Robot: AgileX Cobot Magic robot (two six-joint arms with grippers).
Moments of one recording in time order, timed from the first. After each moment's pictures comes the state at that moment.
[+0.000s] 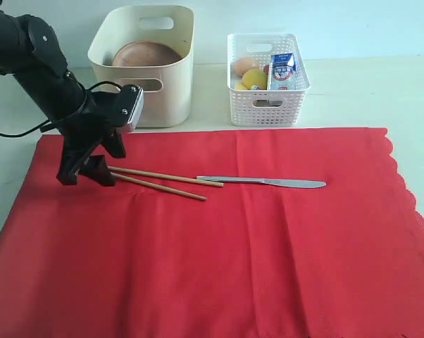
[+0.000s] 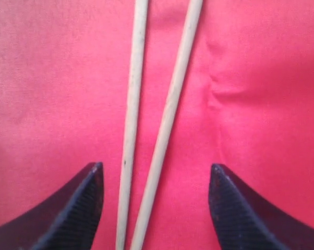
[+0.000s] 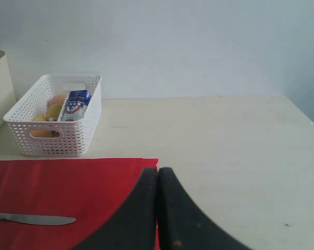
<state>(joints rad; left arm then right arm) -0.28 2.09 -1.39 -0.35 0.88 1.67 0.01 0.20 -0.29 -0.11 0.43 0.11</state>
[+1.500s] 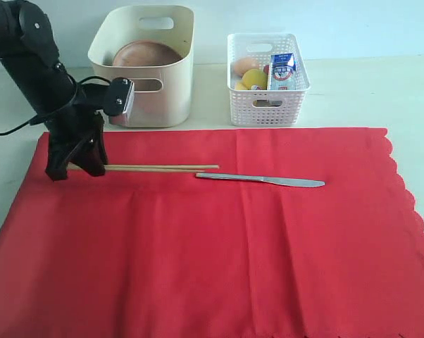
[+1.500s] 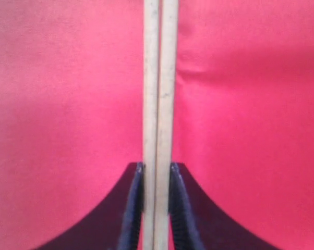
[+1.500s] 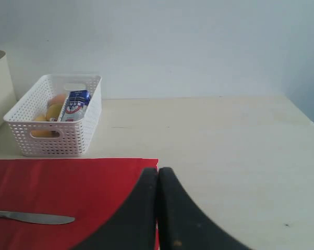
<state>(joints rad) -0.29 2.03 -1.39 -0.25 0.99 1.46 0.01 0.20 -0.29 -0.11 0.43 0.11</state>
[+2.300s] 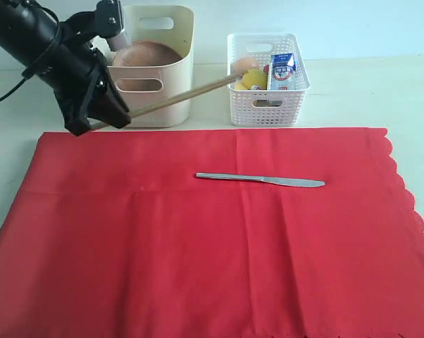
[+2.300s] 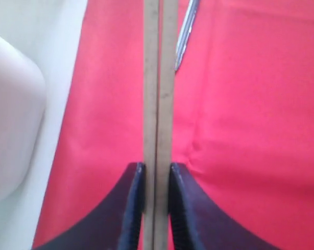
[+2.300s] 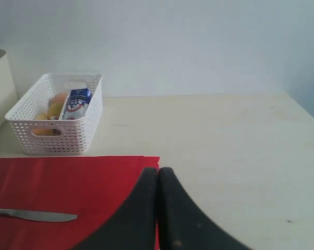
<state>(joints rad) -0.29 1.84 -1.39 -0.51 0.97 1.37 0.01 0.20 -0.29 -0.10 0.44 0.11</state>
